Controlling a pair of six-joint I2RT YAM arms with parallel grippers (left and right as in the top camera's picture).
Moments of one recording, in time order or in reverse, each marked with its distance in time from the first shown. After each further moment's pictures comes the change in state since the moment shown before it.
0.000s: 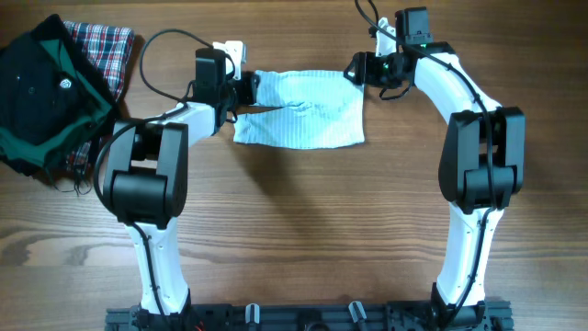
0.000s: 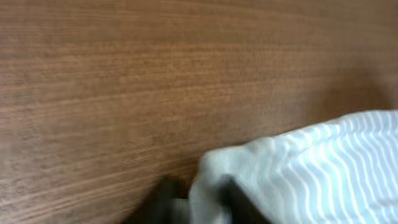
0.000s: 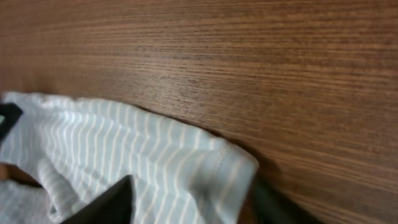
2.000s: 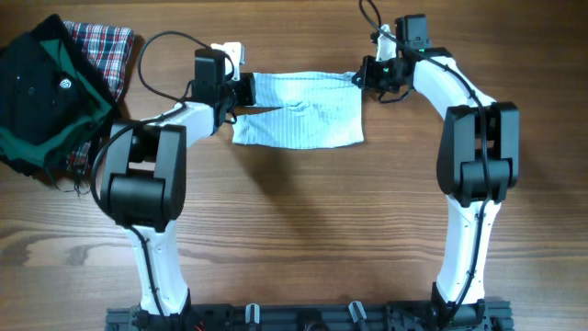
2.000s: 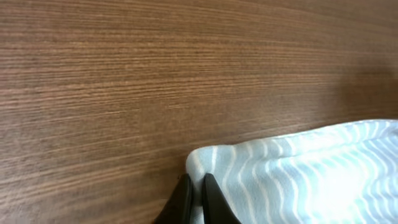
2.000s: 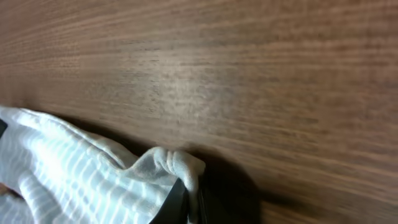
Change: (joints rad) left arm 0.005 -0.039 -0.007 -0.057 -0.004 -0.026; right arm -0.018 0.064 0.001 0.028 -0.062 0.063
